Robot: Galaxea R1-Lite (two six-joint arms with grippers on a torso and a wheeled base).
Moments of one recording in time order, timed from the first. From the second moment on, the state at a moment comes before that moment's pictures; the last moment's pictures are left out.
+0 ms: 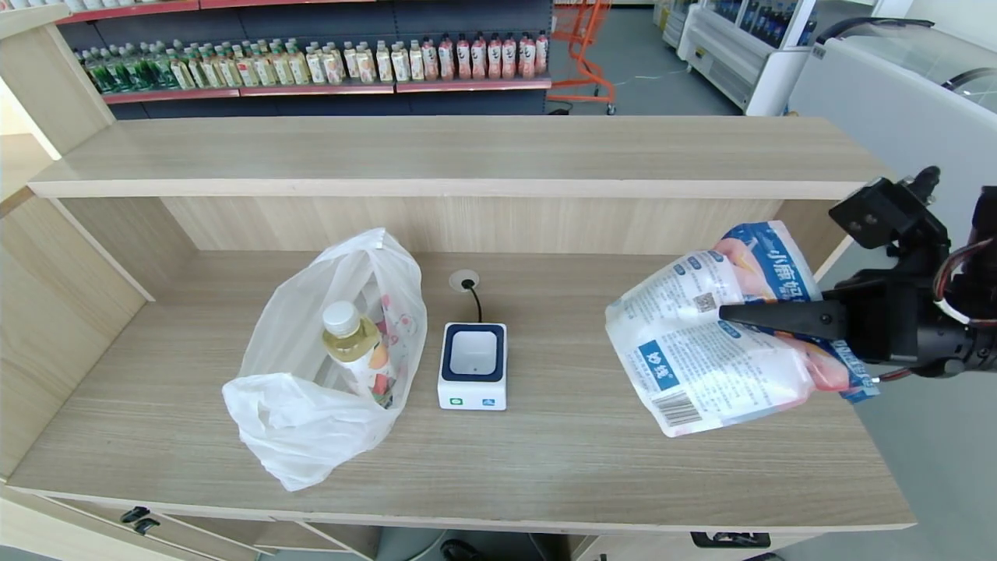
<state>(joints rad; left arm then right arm) 0.00 0.00 0.00 0.05 0.13 0.00 0.12 1.51 -0.78 -0.51 1.21 0.36</state>
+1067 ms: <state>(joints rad) 0.00 0.00 0.00 0.05 0.13 0.00 0.35 1.39 -0.80 -0.51 1.09 0.59</state>
